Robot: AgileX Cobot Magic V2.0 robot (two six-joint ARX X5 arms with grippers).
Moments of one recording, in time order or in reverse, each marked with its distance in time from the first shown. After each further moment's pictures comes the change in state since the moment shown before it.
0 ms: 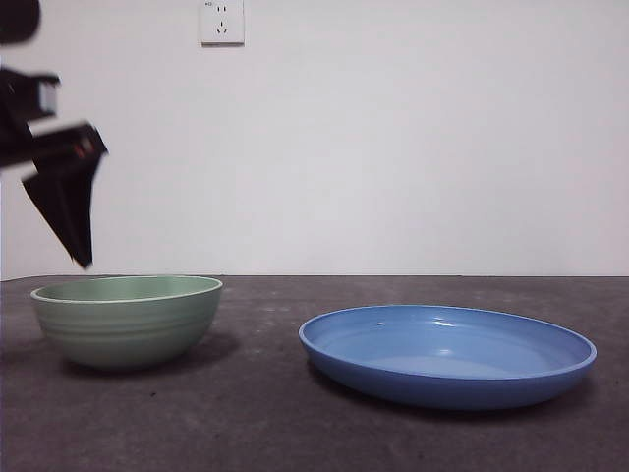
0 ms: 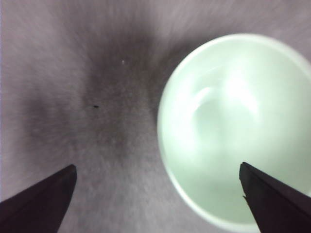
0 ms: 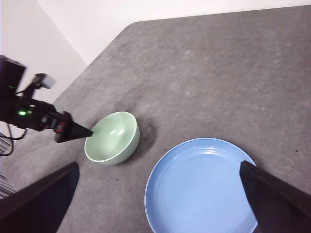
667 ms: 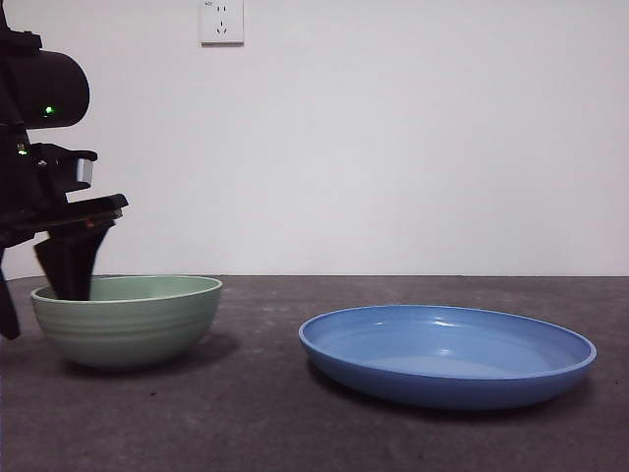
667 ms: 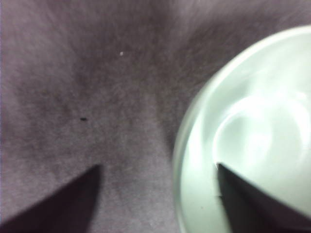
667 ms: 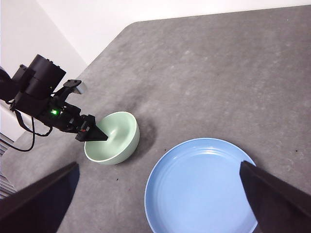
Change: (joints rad) left arm 0.000 0.251 0.106 -0.017 0.000 0.004; right arm 0.000 0.000 0.000 0.000 0.000 0.000
